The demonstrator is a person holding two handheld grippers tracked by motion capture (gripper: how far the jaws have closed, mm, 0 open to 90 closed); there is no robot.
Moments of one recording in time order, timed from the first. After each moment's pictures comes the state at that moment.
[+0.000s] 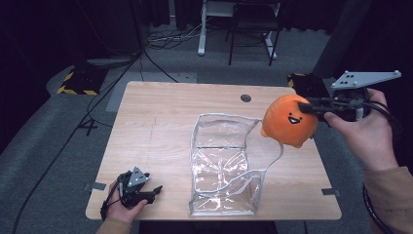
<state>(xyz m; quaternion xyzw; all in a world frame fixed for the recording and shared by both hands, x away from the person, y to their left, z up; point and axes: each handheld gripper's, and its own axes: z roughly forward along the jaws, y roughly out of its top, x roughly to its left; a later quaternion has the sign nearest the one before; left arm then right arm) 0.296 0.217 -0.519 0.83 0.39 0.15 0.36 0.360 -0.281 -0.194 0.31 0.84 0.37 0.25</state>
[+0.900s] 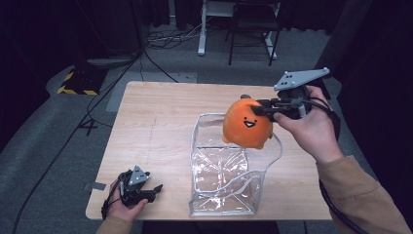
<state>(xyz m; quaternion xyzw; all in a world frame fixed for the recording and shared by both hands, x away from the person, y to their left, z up) 0.298 0.216 -0.519 0.83 0.40 0.15 0.36 0.378 -0.188 -0.213 0.25 0.87 0.38 0.20</state>
